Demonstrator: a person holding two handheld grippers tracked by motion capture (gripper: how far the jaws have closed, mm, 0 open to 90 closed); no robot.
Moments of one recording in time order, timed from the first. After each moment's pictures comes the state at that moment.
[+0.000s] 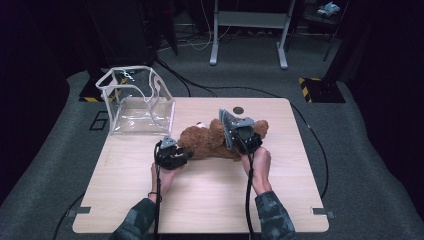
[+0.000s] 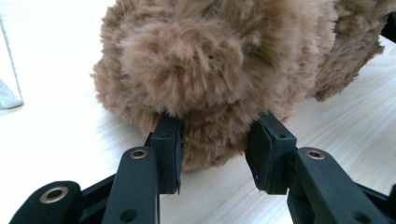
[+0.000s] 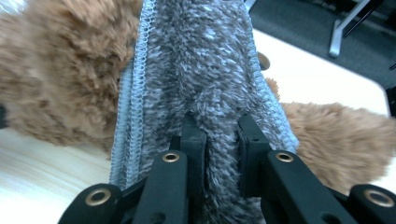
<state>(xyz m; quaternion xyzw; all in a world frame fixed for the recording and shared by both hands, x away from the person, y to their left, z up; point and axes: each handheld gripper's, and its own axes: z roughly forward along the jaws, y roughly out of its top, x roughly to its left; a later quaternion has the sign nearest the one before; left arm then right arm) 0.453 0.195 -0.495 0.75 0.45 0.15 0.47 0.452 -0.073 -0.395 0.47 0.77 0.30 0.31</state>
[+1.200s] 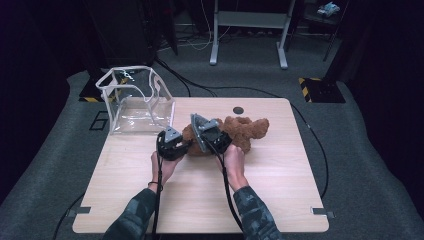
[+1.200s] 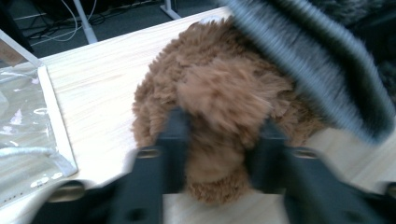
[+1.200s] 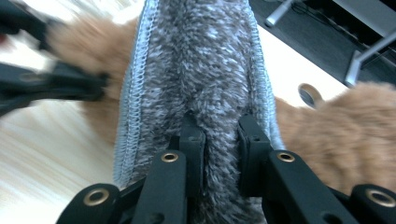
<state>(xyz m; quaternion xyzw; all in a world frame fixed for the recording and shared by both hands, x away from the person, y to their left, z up) 0.471 0.189 -0.468 0.76 0.40 0.24 0.46 0.462 0.011 -0.411 0.39 0.82 0.27 0.32</state>
